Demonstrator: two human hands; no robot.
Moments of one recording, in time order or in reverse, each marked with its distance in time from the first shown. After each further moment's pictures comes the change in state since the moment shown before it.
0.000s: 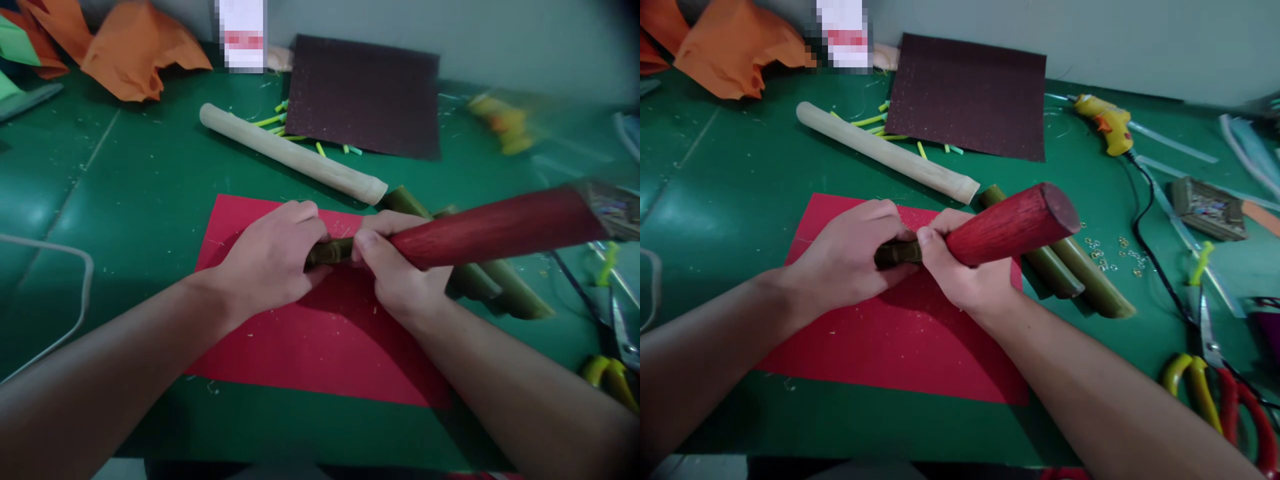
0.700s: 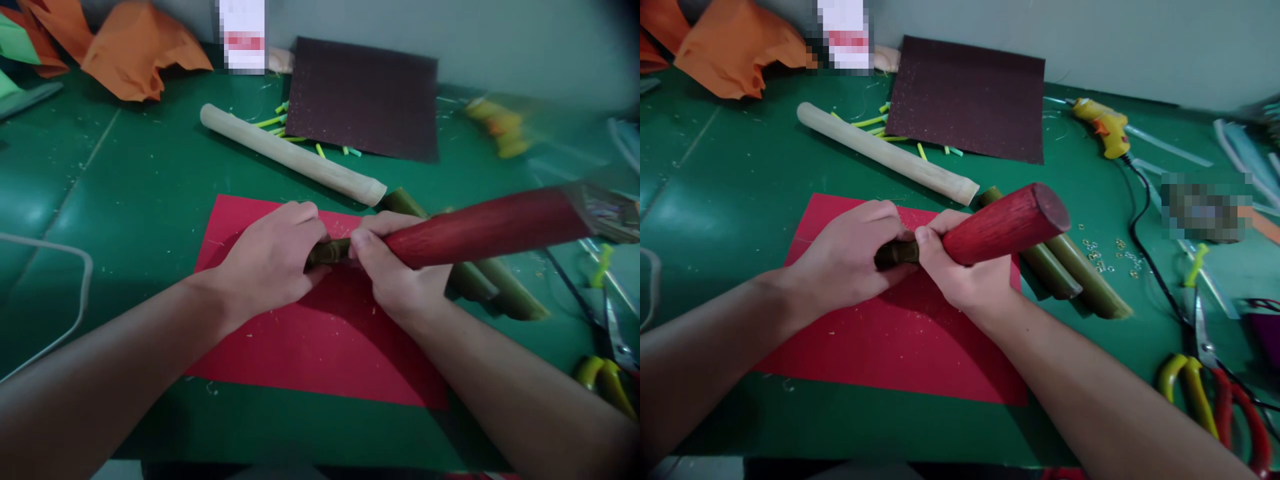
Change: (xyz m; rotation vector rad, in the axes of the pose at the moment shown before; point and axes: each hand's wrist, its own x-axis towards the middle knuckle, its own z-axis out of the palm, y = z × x) left_hand 0.000 0.000 0.000 0.008 0.008 0.001; right_hand -0.002 0.002 0.007 -0.006 0.108 -0.038
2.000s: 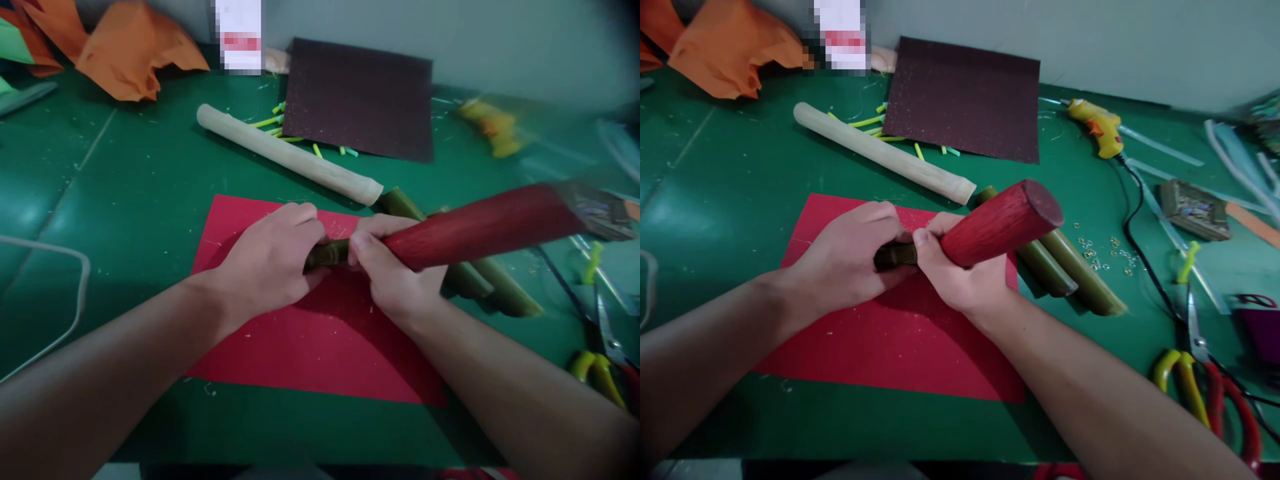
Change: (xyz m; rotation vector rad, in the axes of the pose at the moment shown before) left_hand 0.000 0.003 0.001 -0.003 -0.015 -0.004; right_hand 0.001 -0.004 -0.001 -0.007 -0.058 0.019
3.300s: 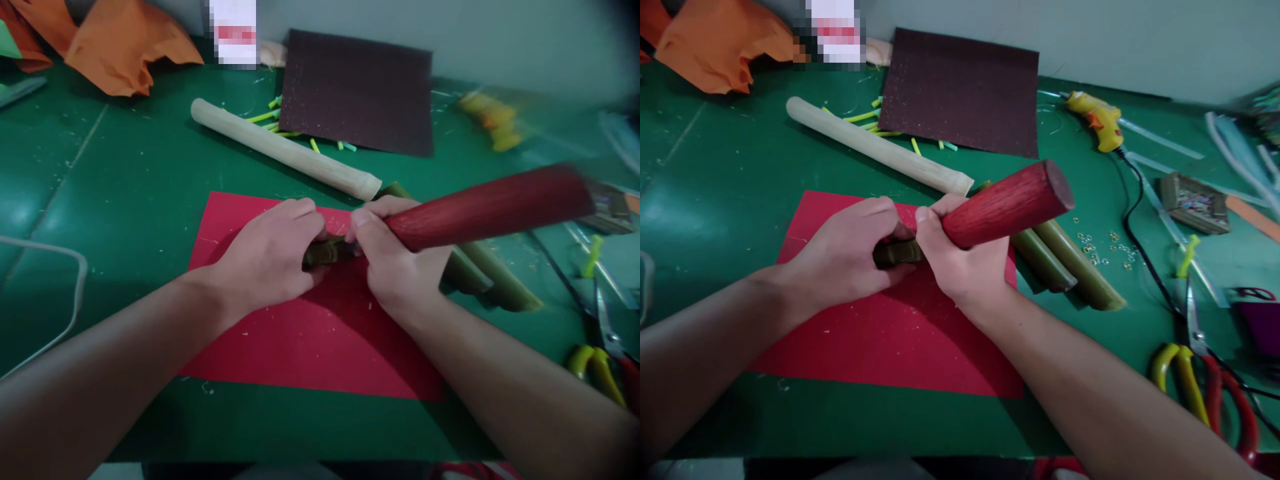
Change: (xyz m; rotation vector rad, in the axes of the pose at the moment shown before) left_hand 0.003 -0.002 0.001 0.003 -0.003 -0.013; right_hand 0.000 0.002 0.006 -0.011 0.210 0.120
